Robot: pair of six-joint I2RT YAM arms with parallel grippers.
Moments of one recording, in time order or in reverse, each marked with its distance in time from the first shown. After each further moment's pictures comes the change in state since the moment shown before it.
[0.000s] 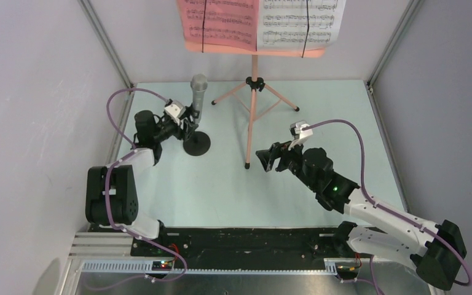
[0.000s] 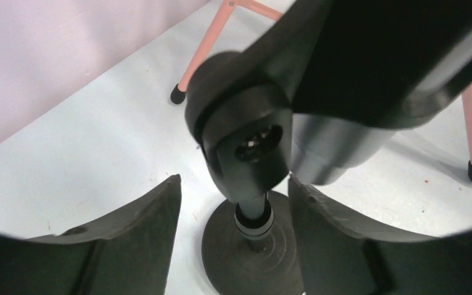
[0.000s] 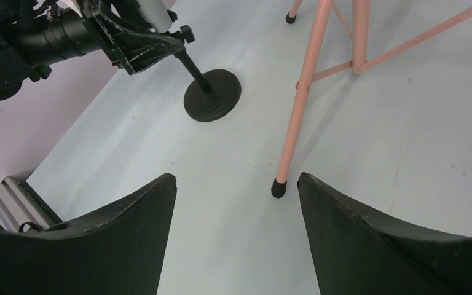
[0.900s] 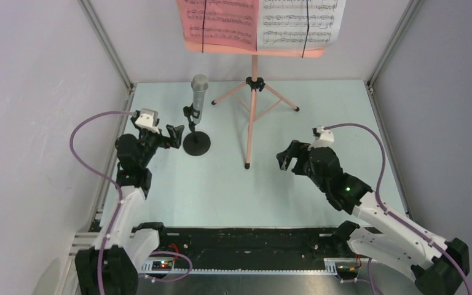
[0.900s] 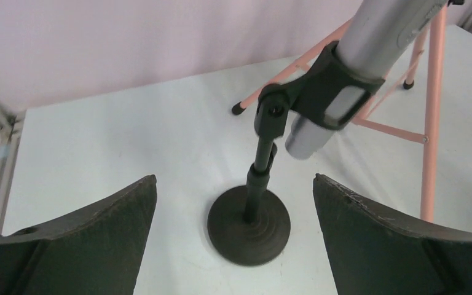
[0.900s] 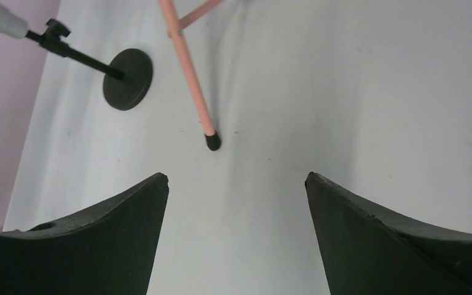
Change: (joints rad) left arm 0.027 -0.562 -0.195 -0.126 -0.326 -0.302; right arm -0.121 -0.060 0.005 -0.333 0.093 0.254
